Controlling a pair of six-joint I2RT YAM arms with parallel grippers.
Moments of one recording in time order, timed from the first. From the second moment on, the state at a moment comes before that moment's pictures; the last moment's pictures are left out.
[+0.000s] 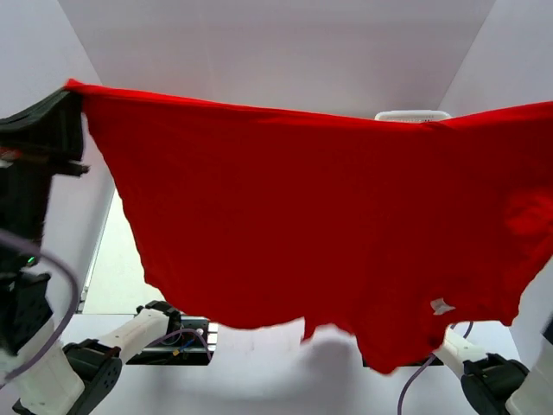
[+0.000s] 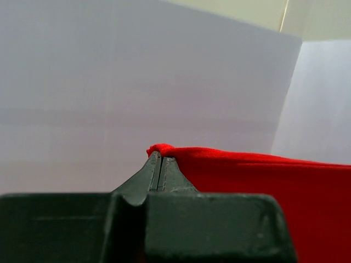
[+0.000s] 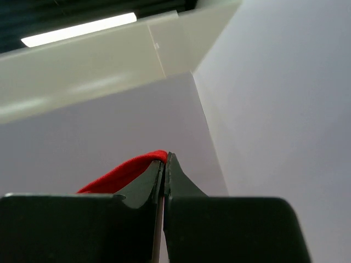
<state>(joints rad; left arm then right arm) -0.29 0.99 2.18 -0.57 -0.03 -0.16 0.32 0.87 2.06 -0.21 0.47 -0.13</state>
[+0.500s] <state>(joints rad) -0.29 1.47 1.36 -0.41 -0.23 -0.36 0.32 1.27 1.23 0.02 0.58 0.04</state>
